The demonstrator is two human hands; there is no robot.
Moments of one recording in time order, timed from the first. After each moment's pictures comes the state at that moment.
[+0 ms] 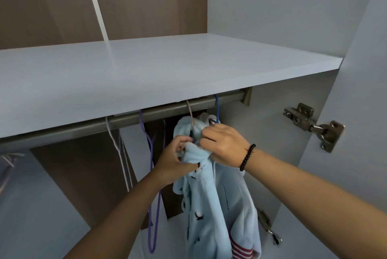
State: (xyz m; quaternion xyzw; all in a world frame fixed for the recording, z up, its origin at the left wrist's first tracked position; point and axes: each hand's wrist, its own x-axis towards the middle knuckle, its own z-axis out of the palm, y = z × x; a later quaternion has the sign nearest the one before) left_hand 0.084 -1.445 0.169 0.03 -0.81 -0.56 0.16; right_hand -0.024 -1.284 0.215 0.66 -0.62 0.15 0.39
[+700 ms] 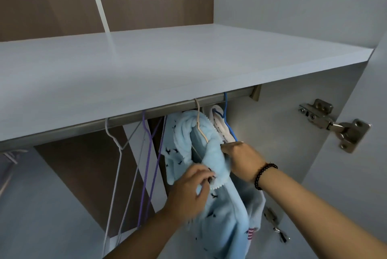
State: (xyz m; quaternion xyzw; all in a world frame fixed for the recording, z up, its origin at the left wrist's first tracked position) left_hand 0.110 -1.415 0.102 -0.06 -0.90 -0.31 0.30; right_hand -0.025 -1.267 0.167 0.44 -0.89 0.13 0.05
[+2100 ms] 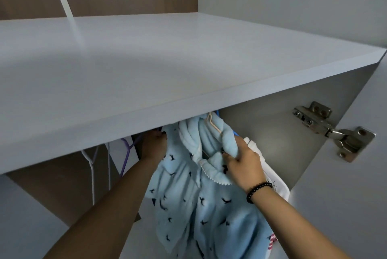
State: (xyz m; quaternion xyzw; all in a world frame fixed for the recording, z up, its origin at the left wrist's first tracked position) left_hand -0.015 -1.505 0.135 0.34 -0.76 -0.53 0.16; right_hand -0.012 -1.256 0.162 0.17 -0.88 0.44 0.06
